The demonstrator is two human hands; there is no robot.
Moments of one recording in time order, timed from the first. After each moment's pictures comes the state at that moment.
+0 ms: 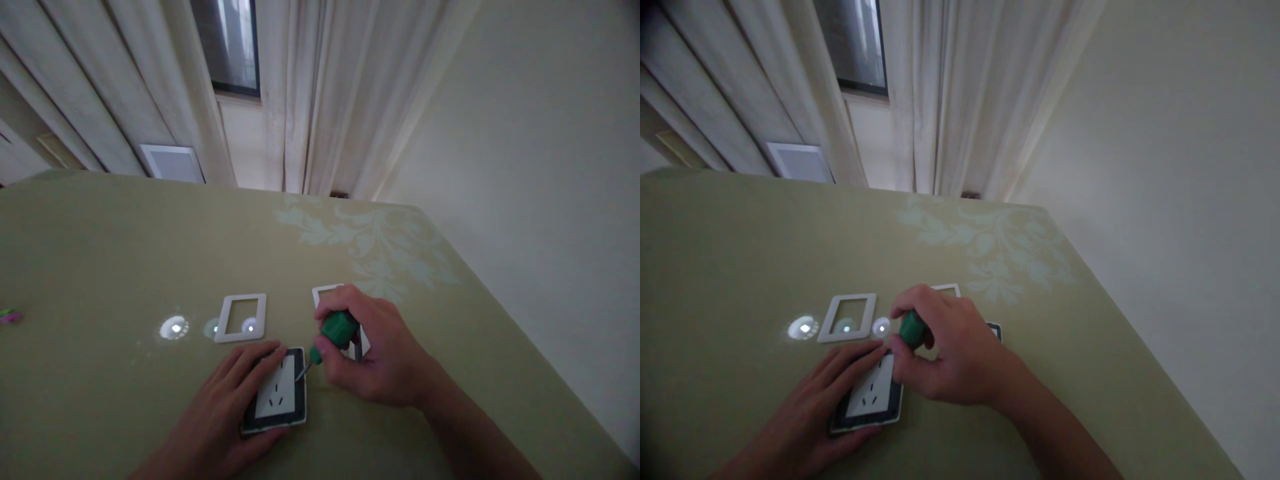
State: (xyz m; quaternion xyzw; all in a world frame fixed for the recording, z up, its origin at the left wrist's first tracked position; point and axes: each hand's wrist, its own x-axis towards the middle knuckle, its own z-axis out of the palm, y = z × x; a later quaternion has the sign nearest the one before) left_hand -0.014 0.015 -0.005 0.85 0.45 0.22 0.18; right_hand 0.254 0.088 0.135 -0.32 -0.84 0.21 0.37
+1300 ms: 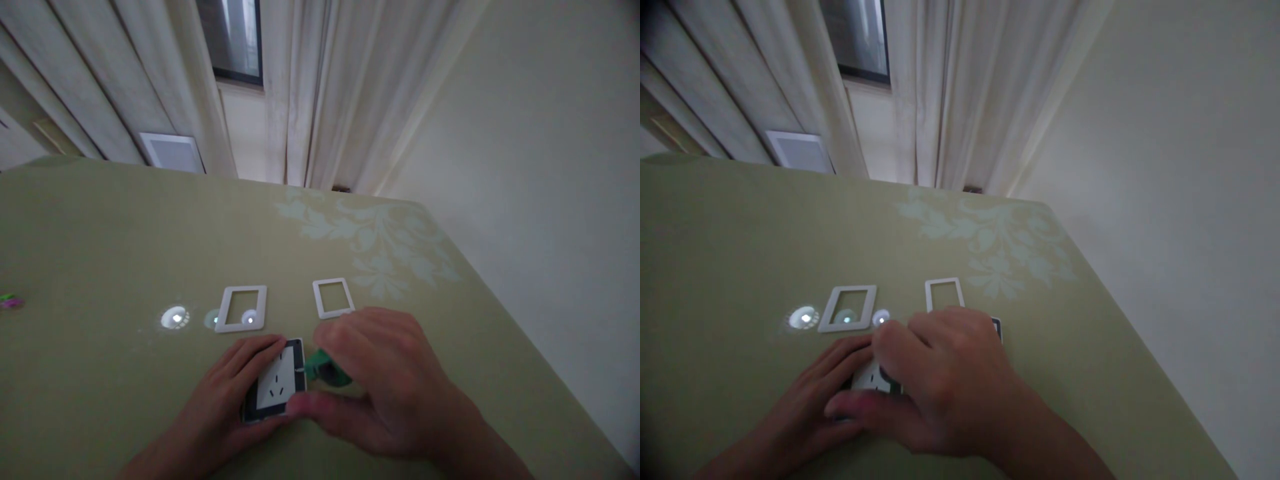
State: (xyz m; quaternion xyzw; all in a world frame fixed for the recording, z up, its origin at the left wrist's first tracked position) left_hand -0.012 0.017 -0.005 0.83 0.44 0.27 0.23; right_hand 0.248 0.061 0.159 -0.31 -0.90 0.06 0.30
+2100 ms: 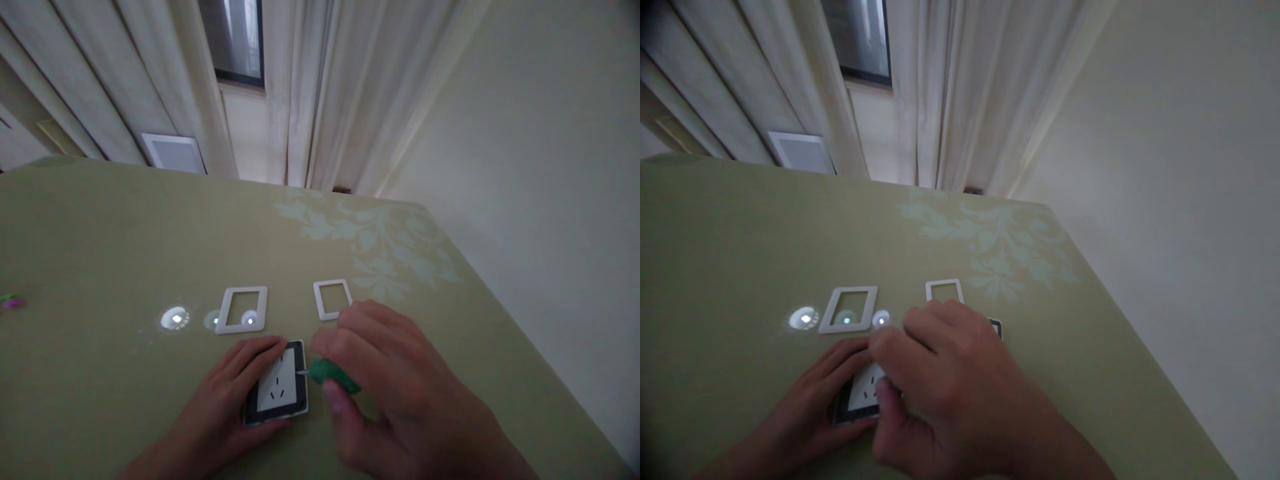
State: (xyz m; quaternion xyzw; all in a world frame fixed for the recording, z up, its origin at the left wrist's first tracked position) left_hand -0.013 0.015 -0.006 0.83 0.44 0.26 0.24; right_hand 0.252 0.060 0.165 -0.29 -0.91 0.09 0.27
